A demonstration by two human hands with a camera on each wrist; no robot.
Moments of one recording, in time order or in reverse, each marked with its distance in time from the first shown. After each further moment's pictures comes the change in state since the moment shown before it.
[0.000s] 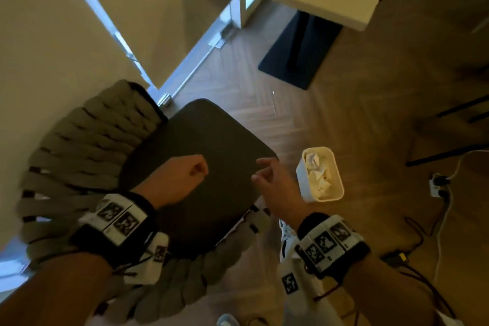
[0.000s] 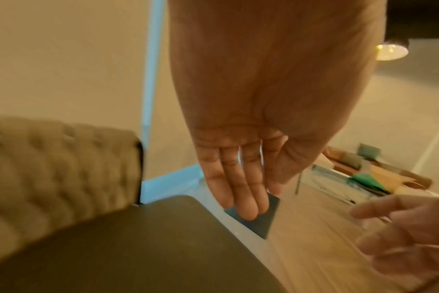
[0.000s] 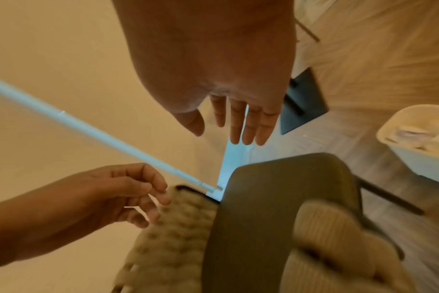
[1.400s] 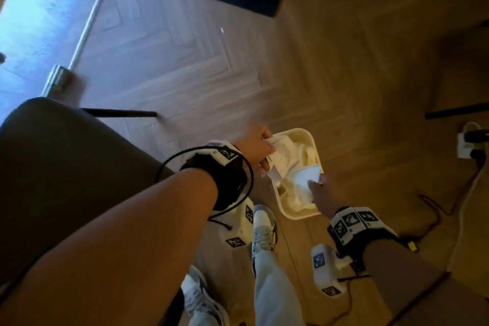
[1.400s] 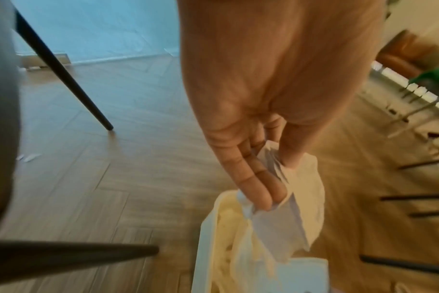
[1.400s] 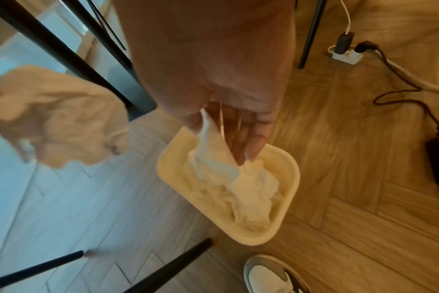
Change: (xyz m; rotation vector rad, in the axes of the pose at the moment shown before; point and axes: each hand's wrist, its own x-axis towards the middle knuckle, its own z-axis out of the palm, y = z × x) left_hand 0.456 0.153 0.269 -0.431 -0.425 -0.315; right_hand 0.294 0.353 -0.180 0.021 0.133 0.656
